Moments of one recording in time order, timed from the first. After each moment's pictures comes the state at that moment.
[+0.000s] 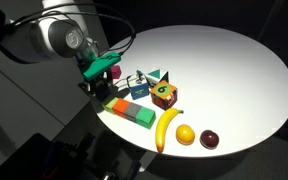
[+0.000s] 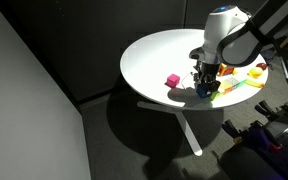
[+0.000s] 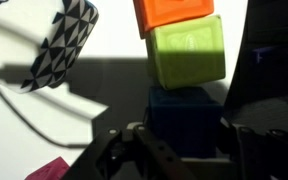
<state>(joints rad) 0.07 0.31 0.17 -2.45 -0.19 2.67 -0.92</state>
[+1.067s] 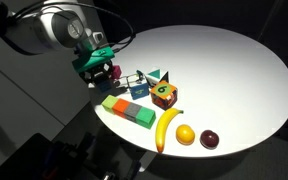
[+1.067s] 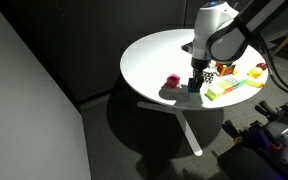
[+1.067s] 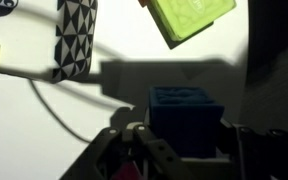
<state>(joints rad) 0.11 0.36 0.16 -2.34 -0.20 2.66 -0.53</state>
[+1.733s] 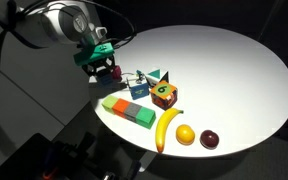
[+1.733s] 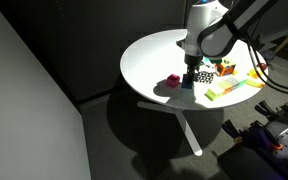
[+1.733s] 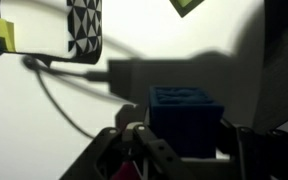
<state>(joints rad) 0.11 0.41 0.17 -2.23 -0.19 2.63 -0.41</state>
